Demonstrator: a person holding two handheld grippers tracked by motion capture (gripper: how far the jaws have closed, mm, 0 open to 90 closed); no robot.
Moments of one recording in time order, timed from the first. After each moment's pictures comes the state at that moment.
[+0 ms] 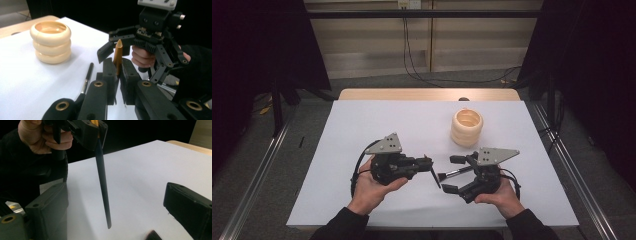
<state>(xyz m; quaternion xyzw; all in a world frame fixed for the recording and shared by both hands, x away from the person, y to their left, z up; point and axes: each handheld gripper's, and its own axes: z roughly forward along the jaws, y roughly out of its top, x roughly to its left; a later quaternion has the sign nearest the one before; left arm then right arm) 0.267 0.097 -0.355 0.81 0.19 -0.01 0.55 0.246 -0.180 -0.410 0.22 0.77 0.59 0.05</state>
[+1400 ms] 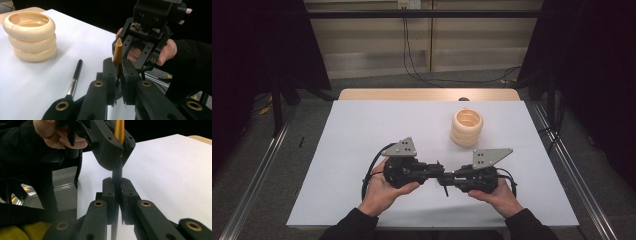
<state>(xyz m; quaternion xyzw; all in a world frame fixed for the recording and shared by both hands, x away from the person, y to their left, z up) 0.264 0.074 -0.364 0.82 0.18 -0.04 0.54 0.248 -0.173 -0.408 0.16 0.80 0.58 0.02</state>
